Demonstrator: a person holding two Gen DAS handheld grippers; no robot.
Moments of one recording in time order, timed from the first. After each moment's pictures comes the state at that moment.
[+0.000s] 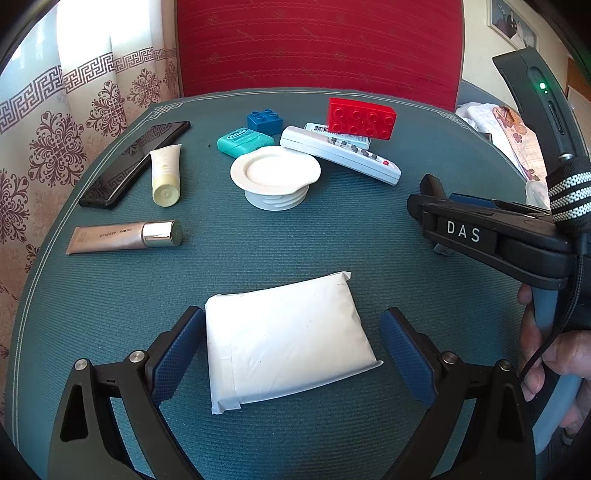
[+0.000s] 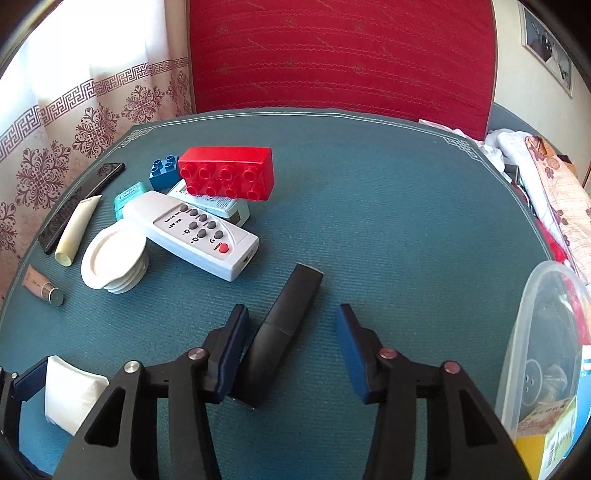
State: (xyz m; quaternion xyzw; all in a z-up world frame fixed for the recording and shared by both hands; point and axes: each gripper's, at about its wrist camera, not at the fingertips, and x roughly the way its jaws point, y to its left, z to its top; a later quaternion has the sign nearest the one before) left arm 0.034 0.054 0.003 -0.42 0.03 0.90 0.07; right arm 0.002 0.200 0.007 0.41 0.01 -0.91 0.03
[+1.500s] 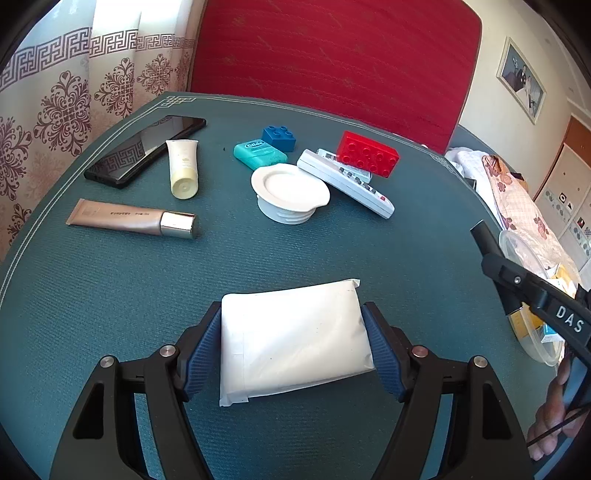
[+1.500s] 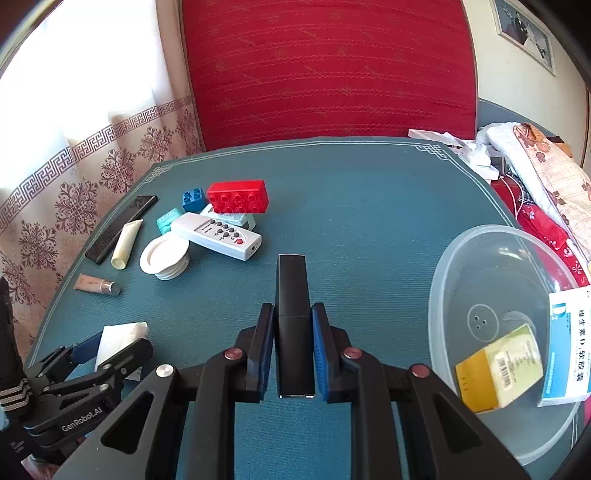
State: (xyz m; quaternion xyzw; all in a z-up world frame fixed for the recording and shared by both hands) left arm 0.042 0.025 0.010 -0.40 -0.07 0.91 0.10; right arm 0.078 0.231 0.046 0.36 -0.05 -0.93 0.04
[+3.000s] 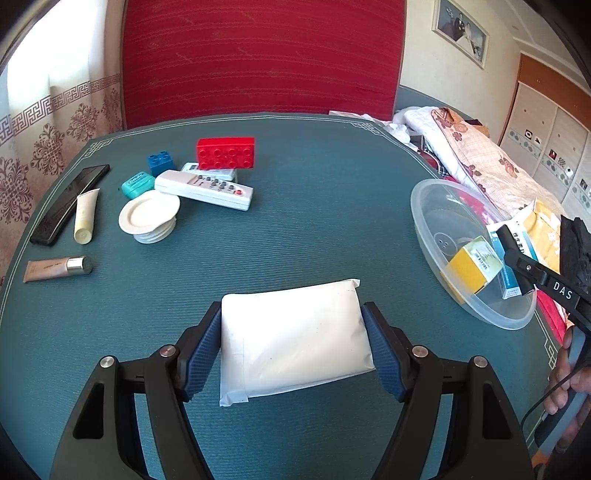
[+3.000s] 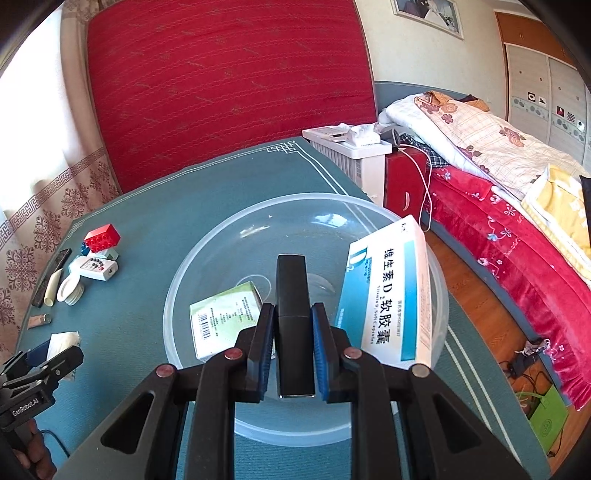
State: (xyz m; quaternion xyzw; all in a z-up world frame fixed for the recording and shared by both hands) left arm 0.074 0.133 0.038 -0.39 0.02 0.90 0.18; right arm 0.156 0.405 0.042 0.34 -0.12 -0.93 -0.10
